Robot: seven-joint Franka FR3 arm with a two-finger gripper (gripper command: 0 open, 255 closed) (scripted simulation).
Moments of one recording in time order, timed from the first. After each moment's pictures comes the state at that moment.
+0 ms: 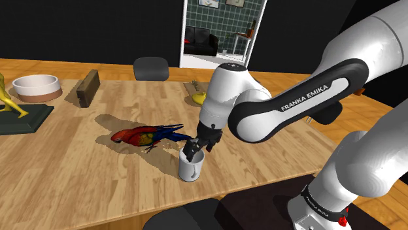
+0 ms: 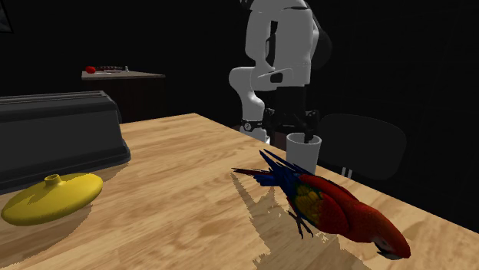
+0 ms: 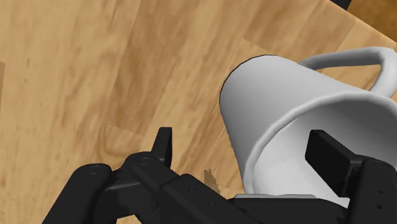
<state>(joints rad) 0.13 -0.20 0.57 -2.56 0.15 2.51 0.55</state>
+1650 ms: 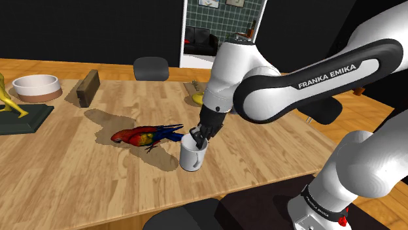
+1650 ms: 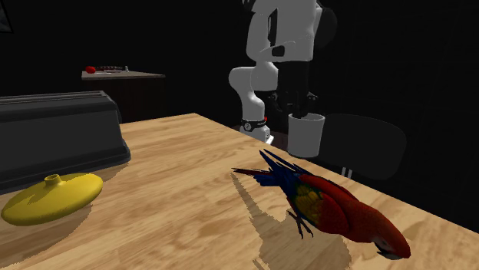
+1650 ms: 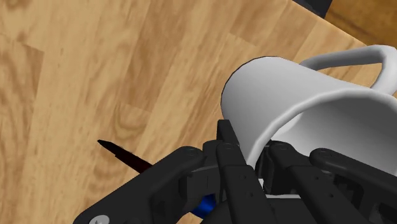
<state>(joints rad) 0.15 -0.32 0.53 -2.50 0.20 2.34 0.51</state>
